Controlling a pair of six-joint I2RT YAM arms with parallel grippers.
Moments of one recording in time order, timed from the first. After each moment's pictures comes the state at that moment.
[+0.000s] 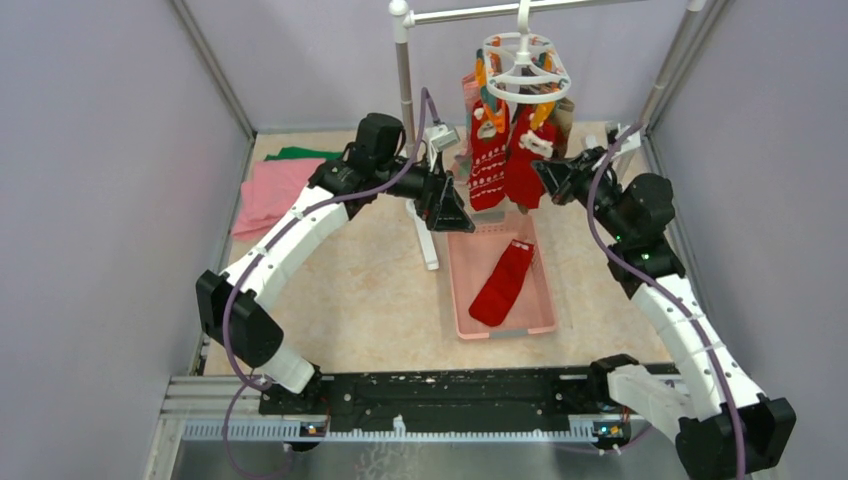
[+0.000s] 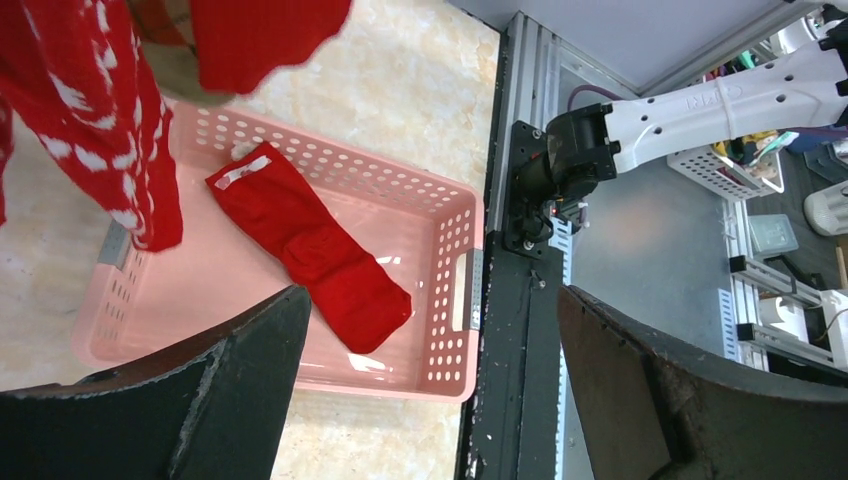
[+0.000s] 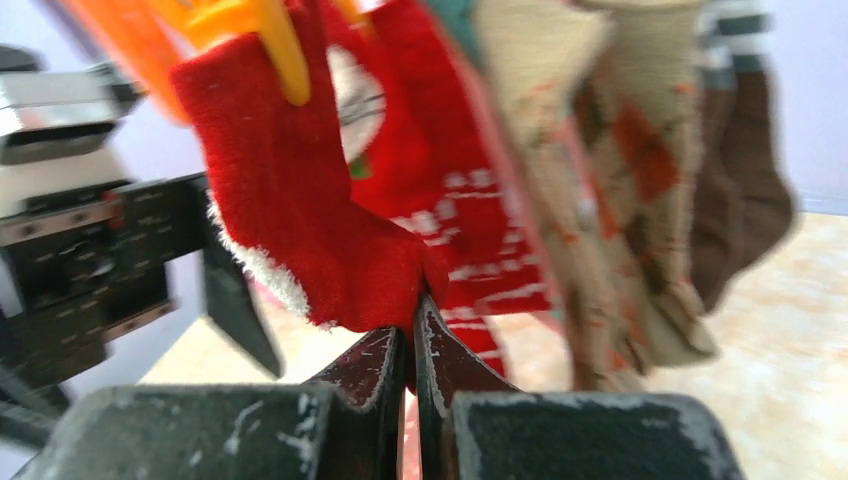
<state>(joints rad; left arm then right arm) -0.57 1.57 1.57 -0.55 0.94 -0.05 0.21 0.96 0.89 0.19 -0.35 0.39</state>
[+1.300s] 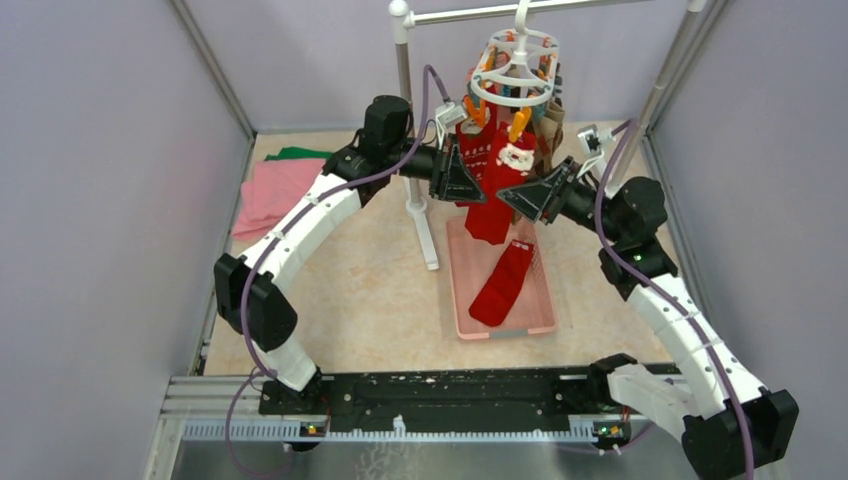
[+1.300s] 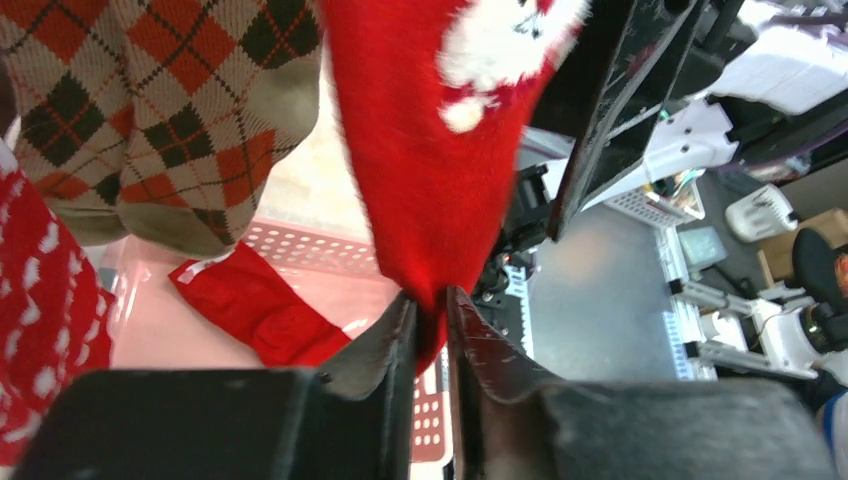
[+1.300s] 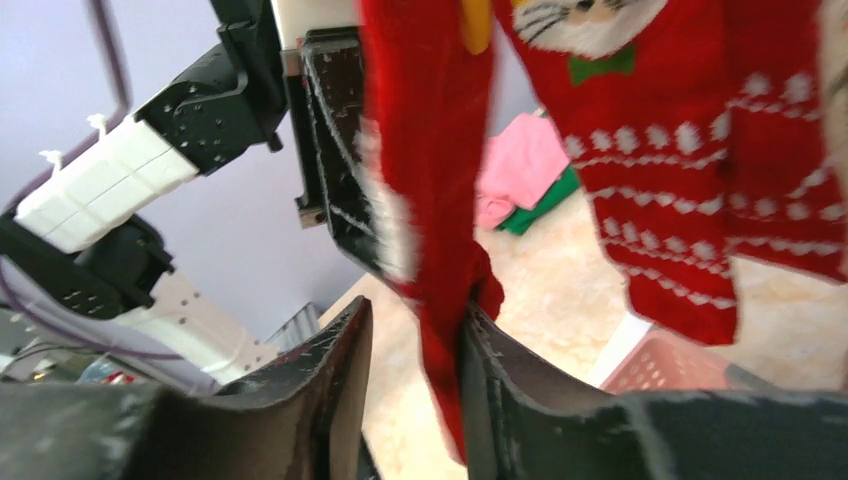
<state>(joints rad) -0.56 1.68 1.68 -0.34 1.07 -0.23 0.31 0.95 0.87 0.28 -0.72 0.69</state>
